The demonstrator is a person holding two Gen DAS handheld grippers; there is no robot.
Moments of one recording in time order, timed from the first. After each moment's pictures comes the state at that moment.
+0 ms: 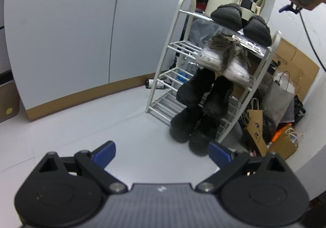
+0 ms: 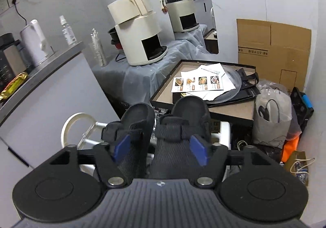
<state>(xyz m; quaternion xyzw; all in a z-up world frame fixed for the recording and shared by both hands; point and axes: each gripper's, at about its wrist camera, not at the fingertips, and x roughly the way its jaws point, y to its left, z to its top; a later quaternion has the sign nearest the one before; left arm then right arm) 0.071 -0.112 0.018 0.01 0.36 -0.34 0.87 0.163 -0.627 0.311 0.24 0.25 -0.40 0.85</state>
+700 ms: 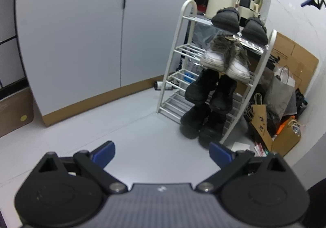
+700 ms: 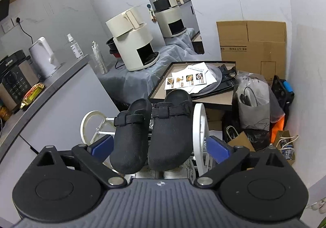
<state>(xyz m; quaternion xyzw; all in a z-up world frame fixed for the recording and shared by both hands) 0.052 -0.059 0.047 0.03 0.35 -0.32 0.88 0.075 -0.543 0.363 0.27 0.22 -0.42 0.84</state>
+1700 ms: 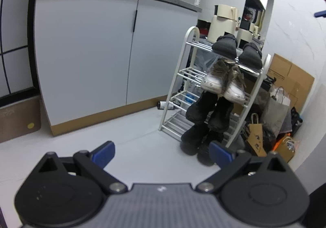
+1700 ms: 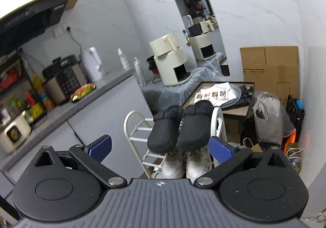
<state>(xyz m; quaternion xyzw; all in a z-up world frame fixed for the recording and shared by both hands) 0.023 -0.023 0.079 0.00 0.30 -0.32 0.90 -0.021 -0.404 0.377 0.22 0.16 -0.33 0.90</state>
